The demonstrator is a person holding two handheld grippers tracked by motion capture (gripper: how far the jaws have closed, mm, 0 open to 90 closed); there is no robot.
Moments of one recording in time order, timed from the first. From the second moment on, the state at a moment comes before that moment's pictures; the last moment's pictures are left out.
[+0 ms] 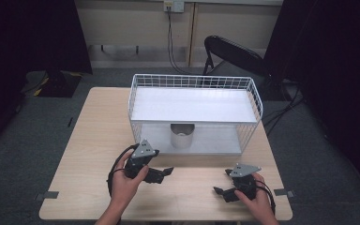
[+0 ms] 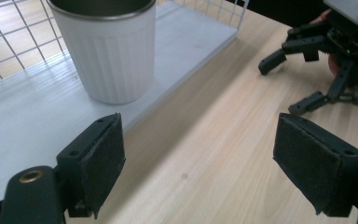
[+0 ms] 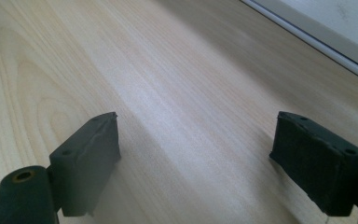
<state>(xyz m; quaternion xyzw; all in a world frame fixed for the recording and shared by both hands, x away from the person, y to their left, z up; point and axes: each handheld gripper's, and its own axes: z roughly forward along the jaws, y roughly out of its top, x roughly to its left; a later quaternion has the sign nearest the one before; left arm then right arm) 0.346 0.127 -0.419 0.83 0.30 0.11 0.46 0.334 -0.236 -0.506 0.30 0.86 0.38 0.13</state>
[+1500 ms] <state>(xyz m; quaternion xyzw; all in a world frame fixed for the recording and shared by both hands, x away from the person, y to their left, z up) 0.322 0.219 -0.462 0.83 0.33 0.10 0.44 0.334 -0.236 -0.506 0.30 0.86 0.38 0.13</state>
